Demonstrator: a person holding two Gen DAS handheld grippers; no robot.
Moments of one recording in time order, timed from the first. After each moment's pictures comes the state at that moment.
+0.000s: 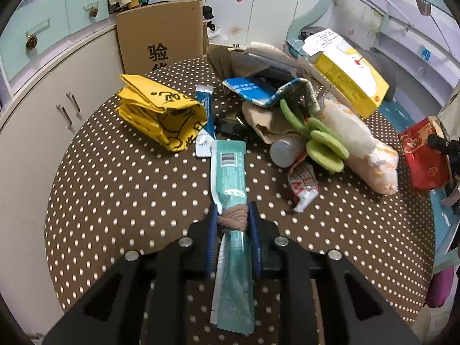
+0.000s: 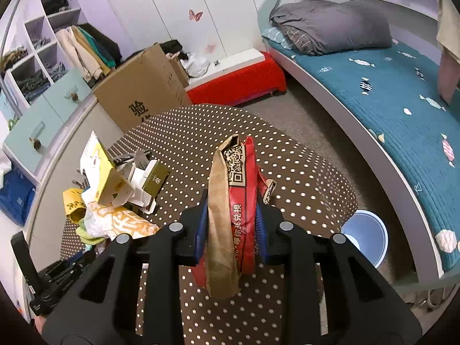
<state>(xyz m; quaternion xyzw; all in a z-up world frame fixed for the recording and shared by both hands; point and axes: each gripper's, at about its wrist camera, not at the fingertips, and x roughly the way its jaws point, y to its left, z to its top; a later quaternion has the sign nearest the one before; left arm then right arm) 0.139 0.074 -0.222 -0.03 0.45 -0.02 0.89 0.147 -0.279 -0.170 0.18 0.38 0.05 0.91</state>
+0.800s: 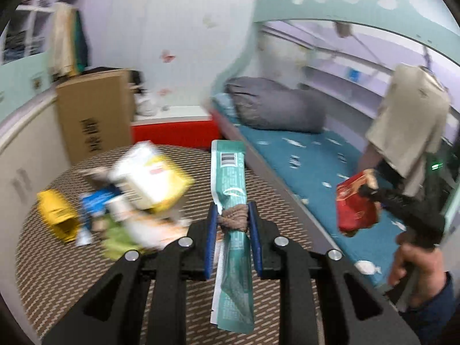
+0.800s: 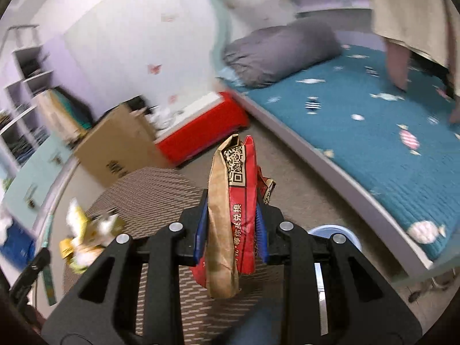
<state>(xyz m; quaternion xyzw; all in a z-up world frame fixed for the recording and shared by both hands) 0.110 -0.105 -0.105 -0.03 0.31 -0.18 0.93 0.092 -0.438 -0.162 0.26 0.31 -0.07 0.91</state>
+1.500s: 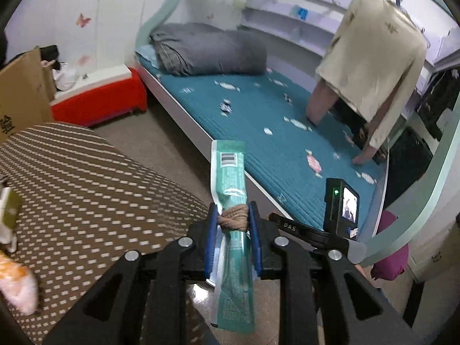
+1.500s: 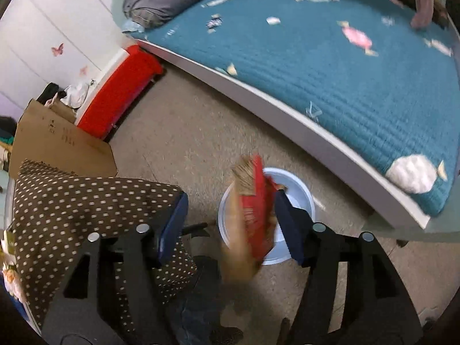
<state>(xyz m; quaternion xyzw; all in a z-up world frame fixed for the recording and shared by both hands) 0.180 -0.328 -0.198 0.03 0.42 -0.31 0.85 0.125 -0.552 -0.367 0.35 0.46 -0.17 0.80</state>
